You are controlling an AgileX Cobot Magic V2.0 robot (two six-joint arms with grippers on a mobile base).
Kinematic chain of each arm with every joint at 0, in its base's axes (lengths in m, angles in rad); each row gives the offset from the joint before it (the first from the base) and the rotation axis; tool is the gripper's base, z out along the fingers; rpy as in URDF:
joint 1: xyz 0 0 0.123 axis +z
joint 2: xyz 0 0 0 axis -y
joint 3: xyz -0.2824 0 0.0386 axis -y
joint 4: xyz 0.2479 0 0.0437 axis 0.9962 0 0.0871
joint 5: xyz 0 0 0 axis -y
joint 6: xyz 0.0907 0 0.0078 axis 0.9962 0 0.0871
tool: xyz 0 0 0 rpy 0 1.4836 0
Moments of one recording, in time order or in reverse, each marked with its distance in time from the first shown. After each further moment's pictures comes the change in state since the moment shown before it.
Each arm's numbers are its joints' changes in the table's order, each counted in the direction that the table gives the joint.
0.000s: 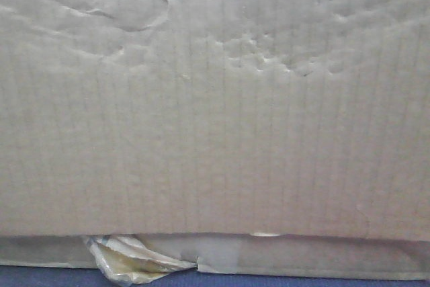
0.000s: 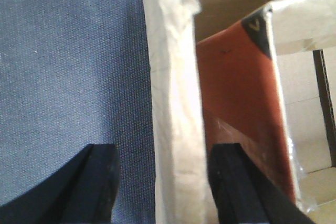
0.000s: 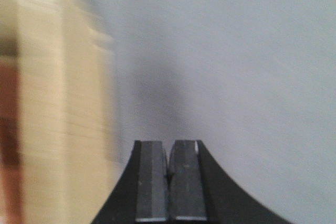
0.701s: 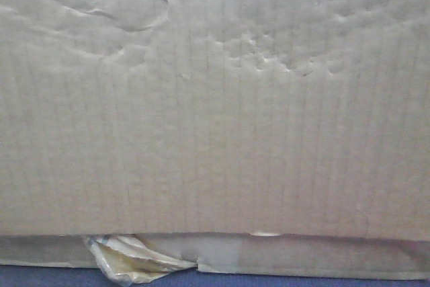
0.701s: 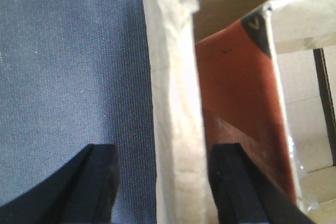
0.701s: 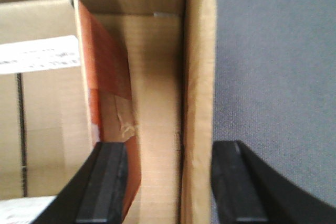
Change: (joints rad) left arm 0.000 0.000 0.000 0.002 0.000 0.006; right arm 0.121 -0.188 0.054 0.071 -0.004 0.036
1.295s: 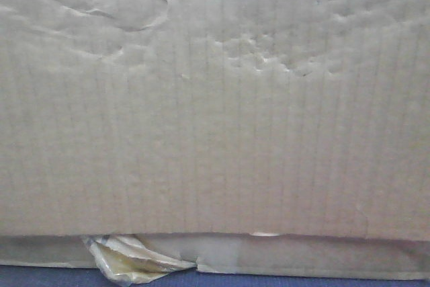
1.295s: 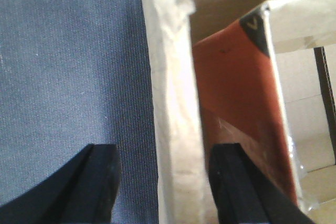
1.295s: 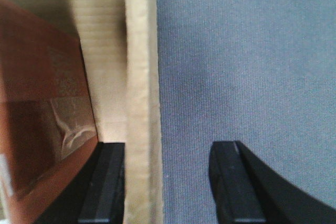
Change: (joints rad) left arm 0.000 0.000 0.000 0.002 0.000 0.014; right arm -0.060 -0.030 -0.052 0.009 -0.002 -0.007
